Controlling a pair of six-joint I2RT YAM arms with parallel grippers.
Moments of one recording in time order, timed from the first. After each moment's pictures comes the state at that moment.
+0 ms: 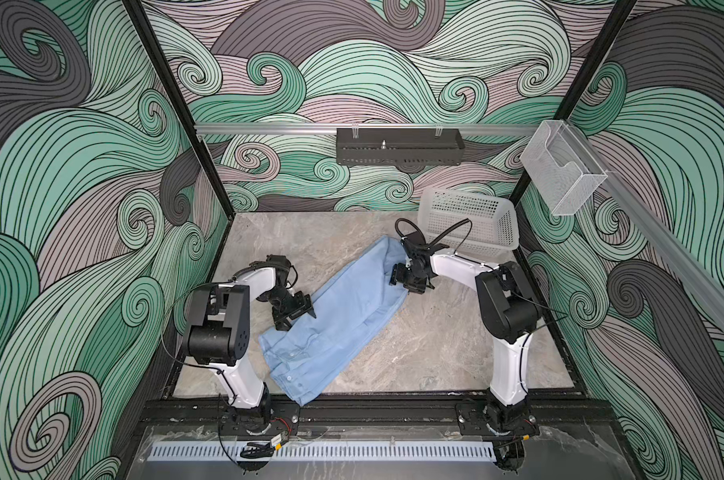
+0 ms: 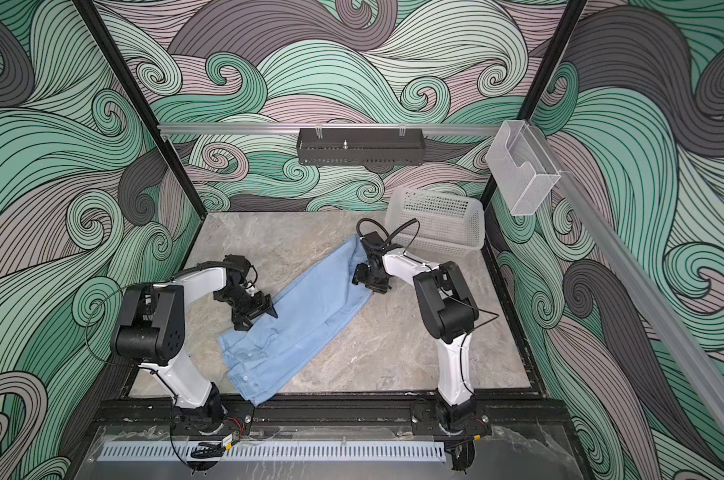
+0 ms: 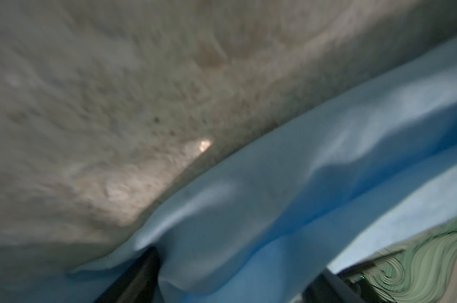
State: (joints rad) left arm -0.06 1.73 0.97 -0.89 0.46 -0.46; right arm 0.43 2.11 1.52 -0.64 -0.19 0.60
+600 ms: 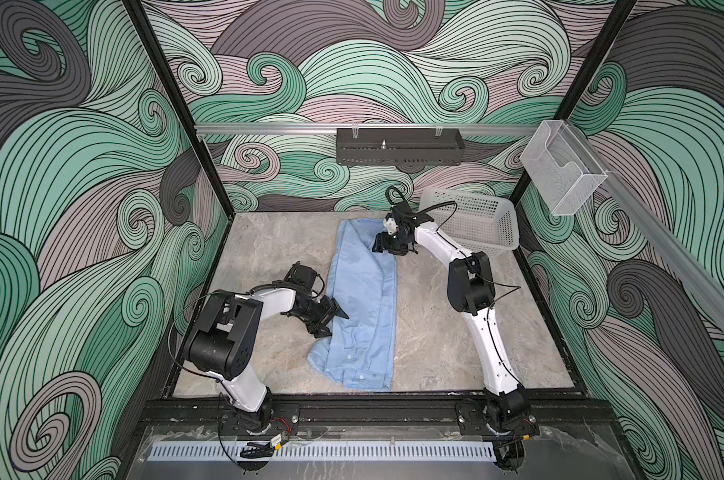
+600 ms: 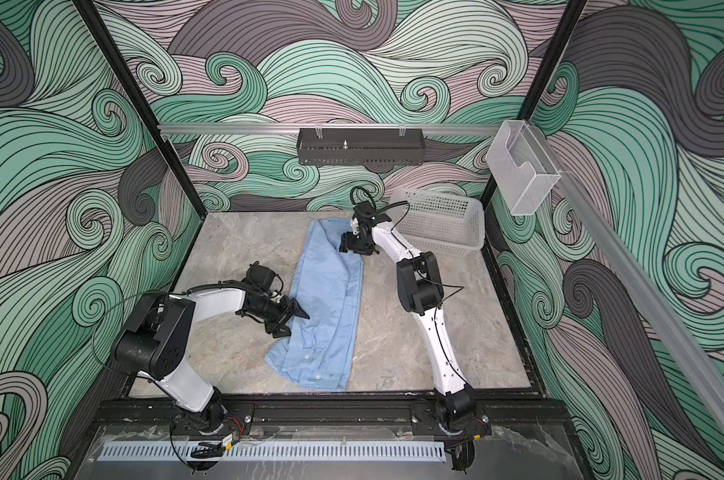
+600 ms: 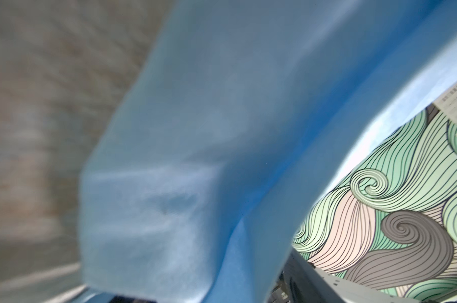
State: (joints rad) left arm -0.31 1.65 0.79 -0.44 0.69 -0.94; right arm 0.39 2.54 2.31 -0.86 -0.33 0.31
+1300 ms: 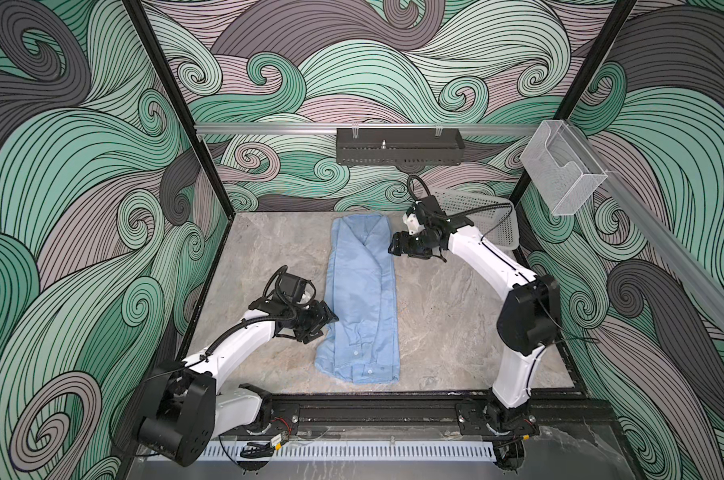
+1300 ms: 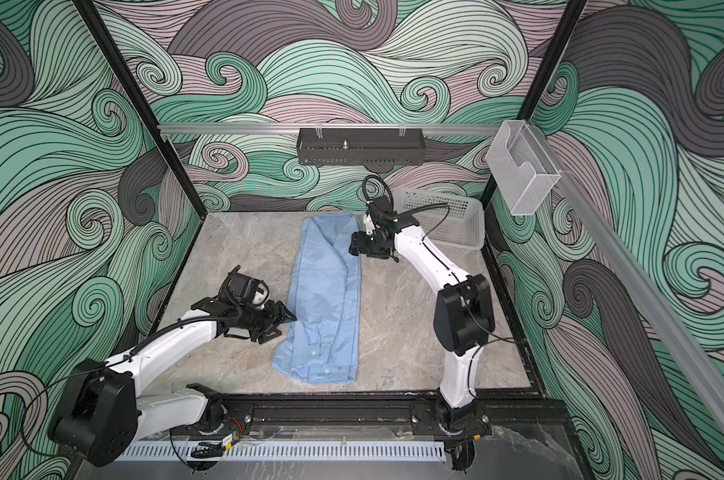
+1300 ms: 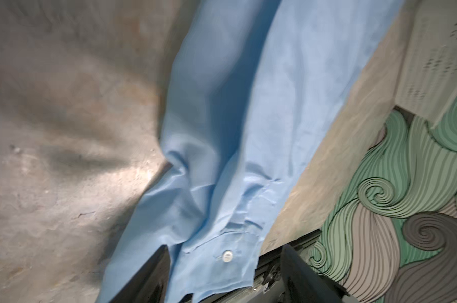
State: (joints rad) left arm -0.37 1.21 0.63 -0.55 0.49 -0.95; right arm 0.46 1.82 1.59 -0.81 -0.25 0.40
